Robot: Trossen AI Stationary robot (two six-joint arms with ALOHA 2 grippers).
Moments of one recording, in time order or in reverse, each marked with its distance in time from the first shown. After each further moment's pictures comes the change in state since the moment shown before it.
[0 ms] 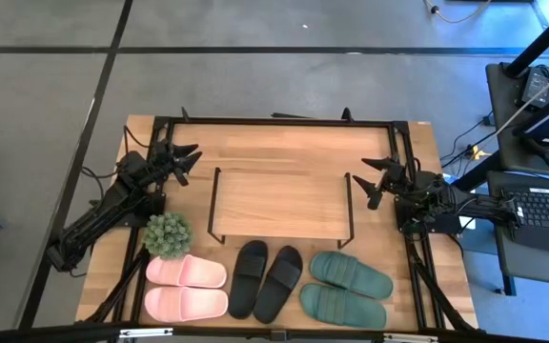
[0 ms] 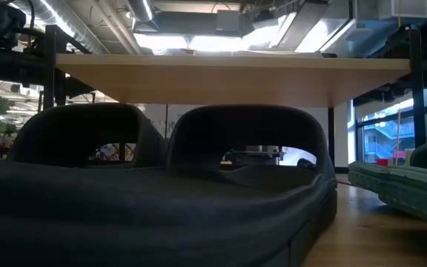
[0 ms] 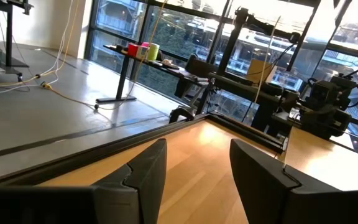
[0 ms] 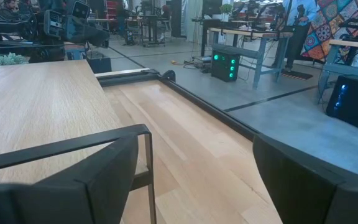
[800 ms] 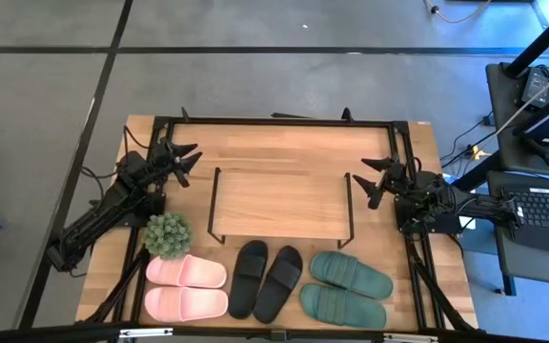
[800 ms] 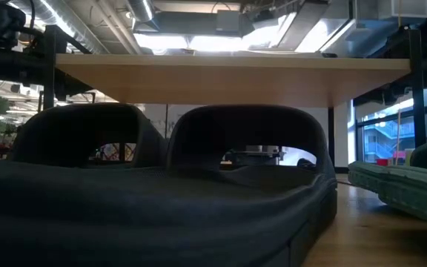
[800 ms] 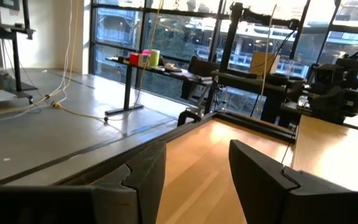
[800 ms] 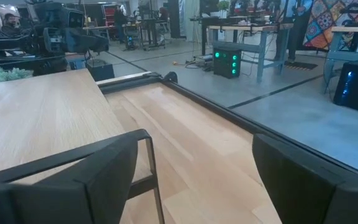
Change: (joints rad) left arm 0.000 0.000 0.000 0.012 -0.001 0.137; right arm 0.000 0.000 0.000 0.003 0.000 0.083
